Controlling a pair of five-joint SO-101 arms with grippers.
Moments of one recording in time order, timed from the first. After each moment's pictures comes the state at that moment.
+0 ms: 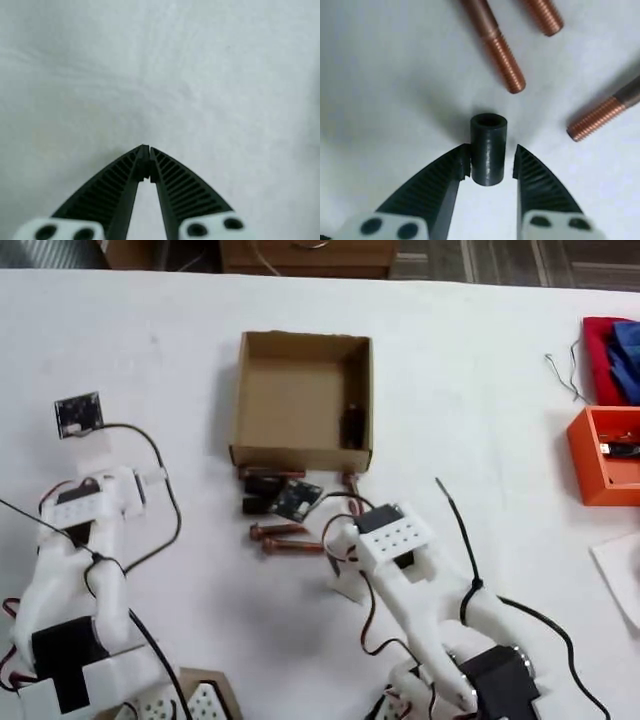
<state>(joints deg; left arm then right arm) -27.1 -11.0 51.6 30.4 0.8 -29.8 -17.5 55.0 59.2 34.8</state>
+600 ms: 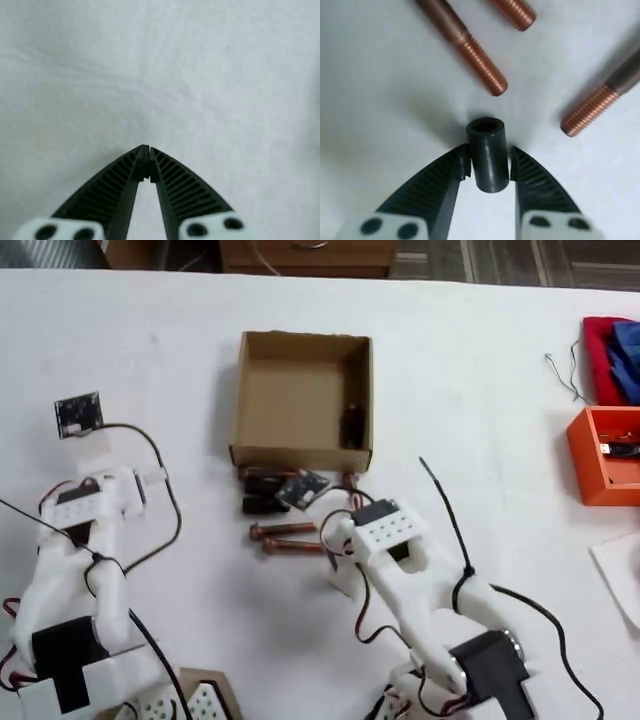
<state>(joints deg) -27.1 -11.0 51.6 30.4 0.8 -29.0 -10.0 52.7 57.6 27.3</state>
